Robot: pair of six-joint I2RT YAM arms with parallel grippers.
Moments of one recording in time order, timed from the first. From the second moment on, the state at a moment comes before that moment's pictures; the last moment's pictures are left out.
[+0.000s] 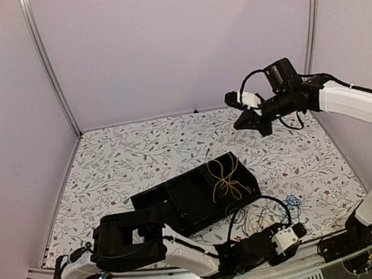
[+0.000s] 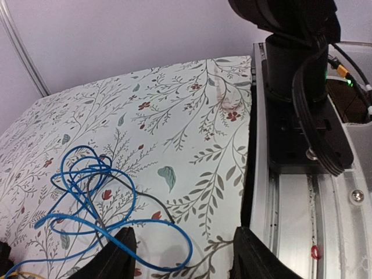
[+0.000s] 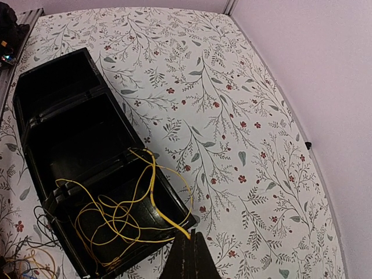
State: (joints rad) left arm -1.55 2.47 1.43 0.79 -0.34 0.17; right arm 0.52 1.53 1.32 -0.49 -0.48 -0.70
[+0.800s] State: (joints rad) left arm -1.56 2.47 1.42 0.80 -0.37 0.18; right arm 0.58 1.48 1.20 -0.50 -0.38 -0.78
